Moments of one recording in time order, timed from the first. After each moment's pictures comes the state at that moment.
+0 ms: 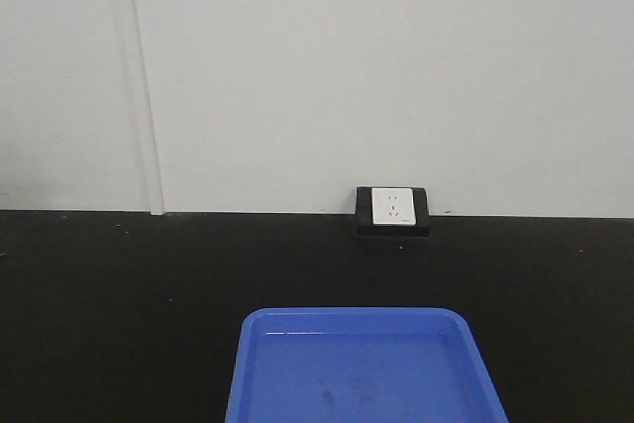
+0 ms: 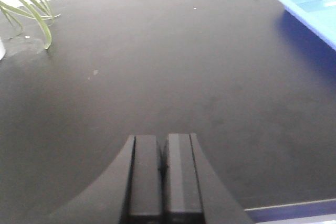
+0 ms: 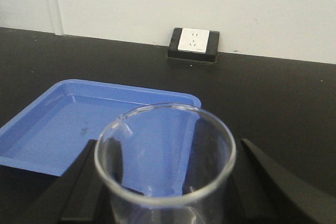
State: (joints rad) left arm -0.05 -0.02 0.03 0.11 0.39 0.02; right arm 0.29 0.38 -0.30 -0.29 0.23 0.32
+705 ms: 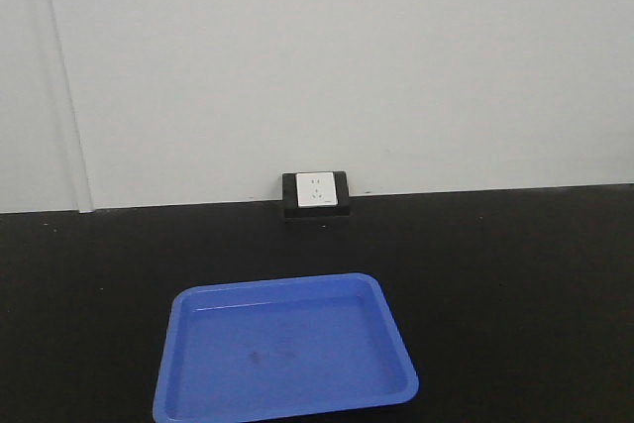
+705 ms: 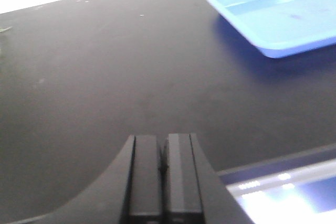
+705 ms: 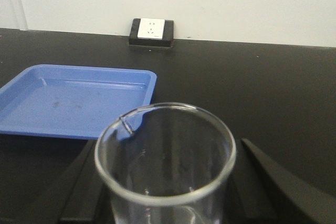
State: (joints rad) left arm -0.05 -0.02 0.03 0.11 0.39 0.02; right arm 0.29 0.38 -0.30 -0.29 0.23 0.32
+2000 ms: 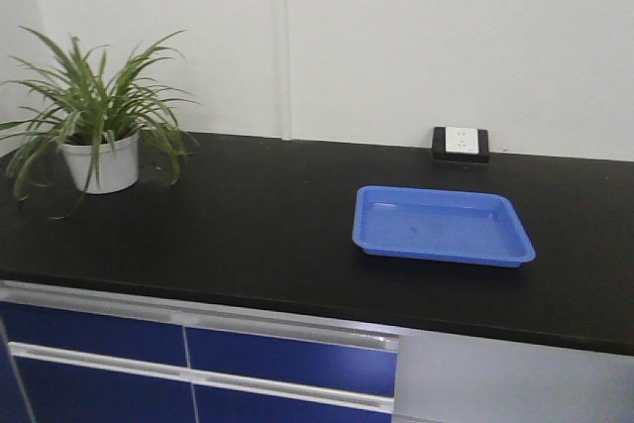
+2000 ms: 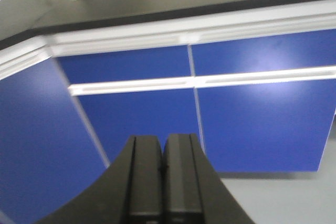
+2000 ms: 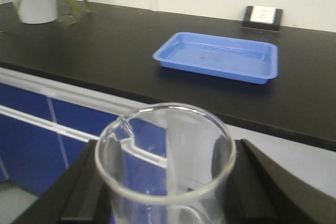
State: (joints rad) left arm -0.05 -0.02 0.03 0.11 0.39 0.02; right arm 0.29 0.38 -0.30 -0.29 0.23 0.32
